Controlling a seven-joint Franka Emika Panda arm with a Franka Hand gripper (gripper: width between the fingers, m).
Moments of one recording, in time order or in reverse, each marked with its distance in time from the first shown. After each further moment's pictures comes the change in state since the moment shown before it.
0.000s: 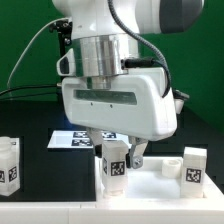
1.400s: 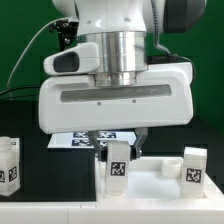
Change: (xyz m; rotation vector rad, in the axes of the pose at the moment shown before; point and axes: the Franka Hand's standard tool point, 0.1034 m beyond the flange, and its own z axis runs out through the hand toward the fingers) arm 0.001 -0.004 -0.003 -0.032 0.013 -0.847
